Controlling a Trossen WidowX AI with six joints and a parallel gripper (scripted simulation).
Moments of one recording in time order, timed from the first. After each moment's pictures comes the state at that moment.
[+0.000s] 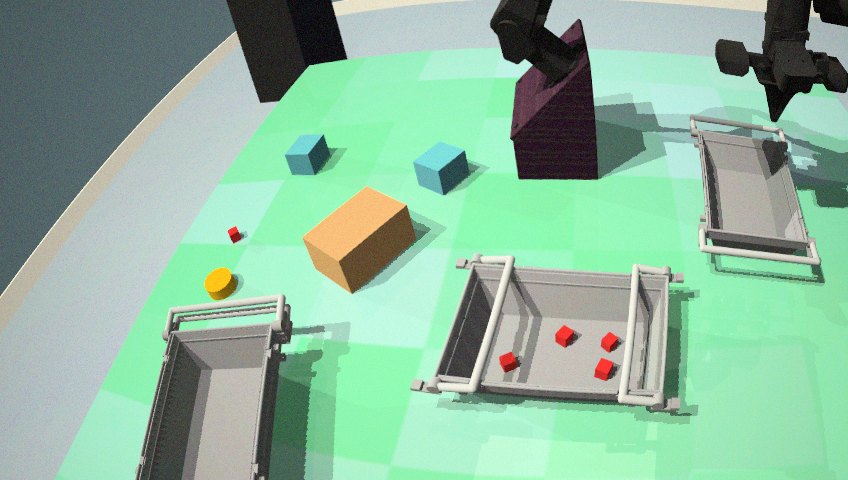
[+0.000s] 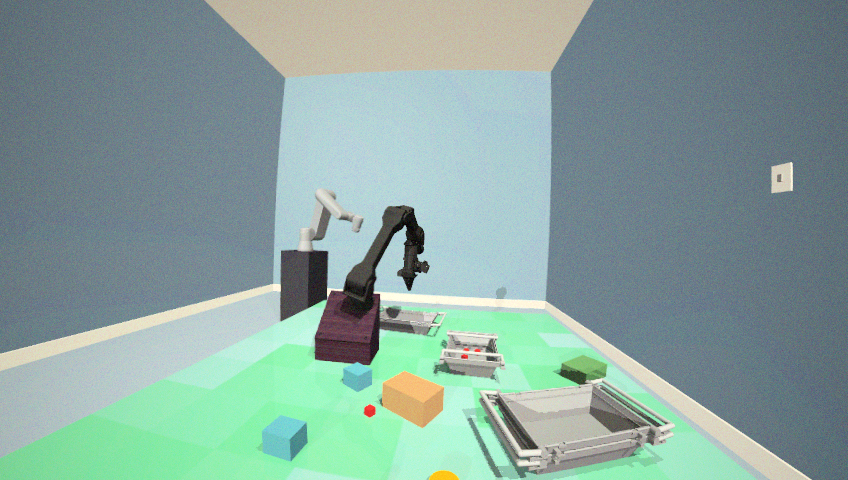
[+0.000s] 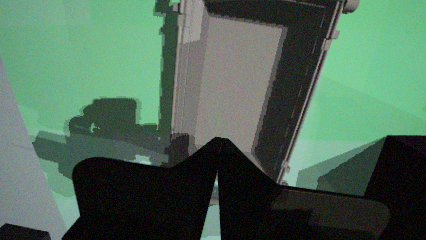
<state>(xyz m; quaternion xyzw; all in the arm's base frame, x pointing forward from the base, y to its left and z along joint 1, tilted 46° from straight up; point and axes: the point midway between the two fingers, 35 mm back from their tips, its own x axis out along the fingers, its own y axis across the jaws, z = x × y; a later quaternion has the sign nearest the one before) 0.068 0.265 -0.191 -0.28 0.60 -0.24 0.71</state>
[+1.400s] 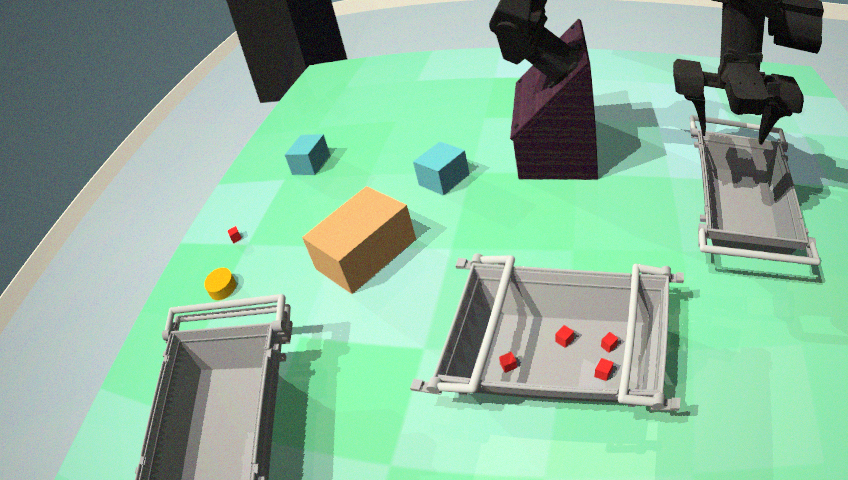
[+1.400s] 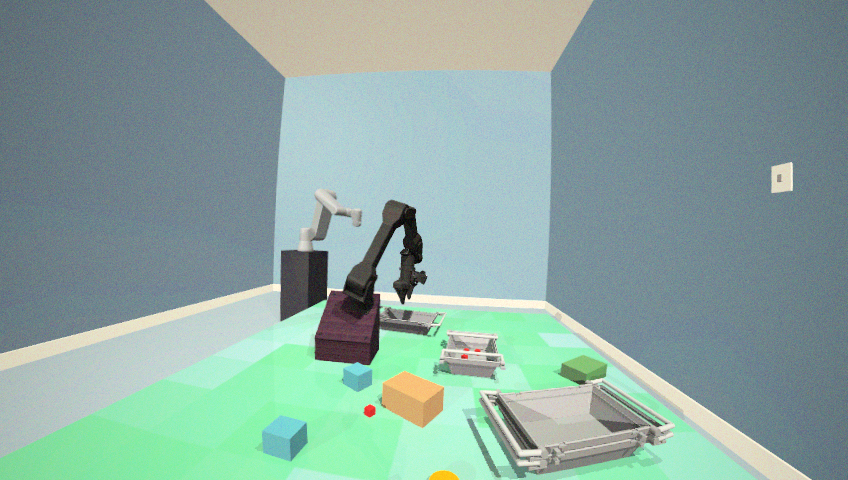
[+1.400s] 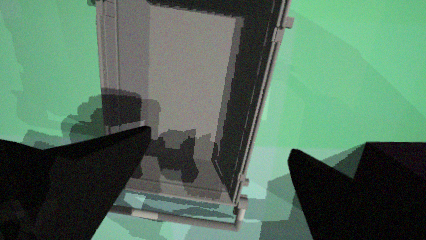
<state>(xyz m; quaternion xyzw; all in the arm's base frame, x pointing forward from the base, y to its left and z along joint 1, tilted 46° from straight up) 0.079 0.194 -0.175 -0.29 0.60 -0.24 0.71</state>
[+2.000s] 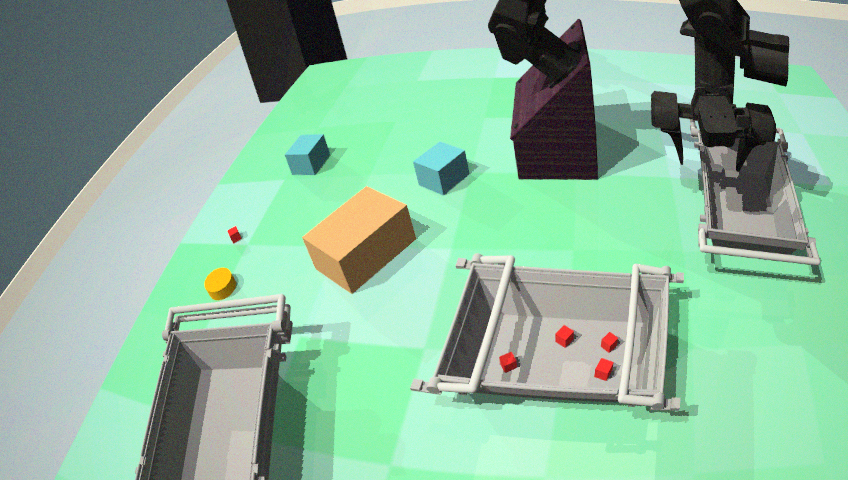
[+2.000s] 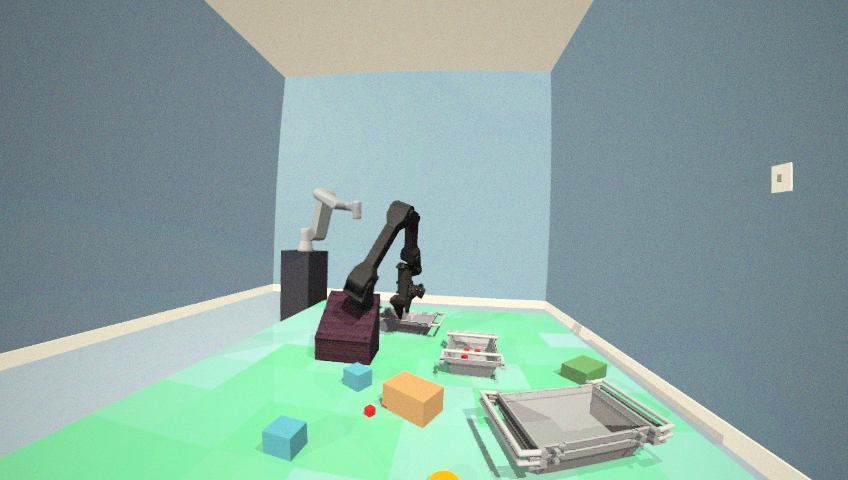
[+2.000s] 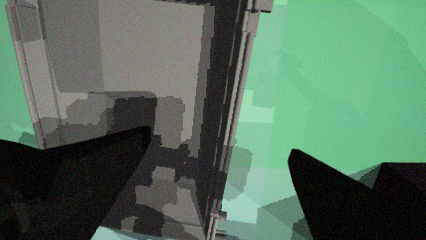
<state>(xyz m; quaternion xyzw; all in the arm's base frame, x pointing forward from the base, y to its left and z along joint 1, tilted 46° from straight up) 0.089 0.134 -0.190 -0.27 0.60 -0.23 0.71</state>
